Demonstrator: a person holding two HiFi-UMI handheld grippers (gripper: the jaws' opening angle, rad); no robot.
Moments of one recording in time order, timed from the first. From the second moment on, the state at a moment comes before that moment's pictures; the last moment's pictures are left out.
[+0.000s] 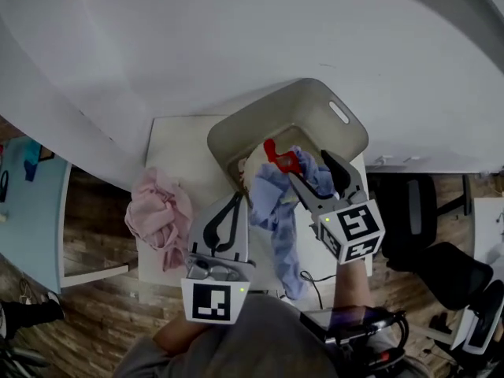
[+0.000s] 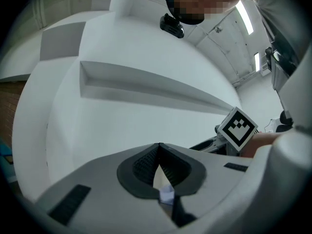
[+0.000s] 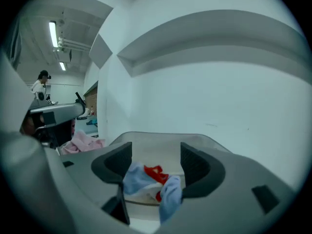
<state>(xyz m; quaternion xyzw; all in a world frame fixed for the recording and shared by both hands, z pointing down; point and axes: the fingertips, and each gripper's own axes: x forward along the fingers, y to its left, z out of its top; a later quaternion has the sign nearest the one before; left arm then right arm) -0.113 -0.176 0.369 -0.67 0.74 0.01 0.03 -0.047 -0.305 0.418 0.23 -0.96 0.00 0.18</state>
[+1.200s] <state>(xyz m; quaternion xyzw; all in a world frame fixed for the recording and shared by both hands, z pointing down) -0.018 -0.082 0.458 -0.70 0.71 -0.02 -0.01 0.057 -0.106 0.645 0.17 -0.95 0.13 0.25</state>
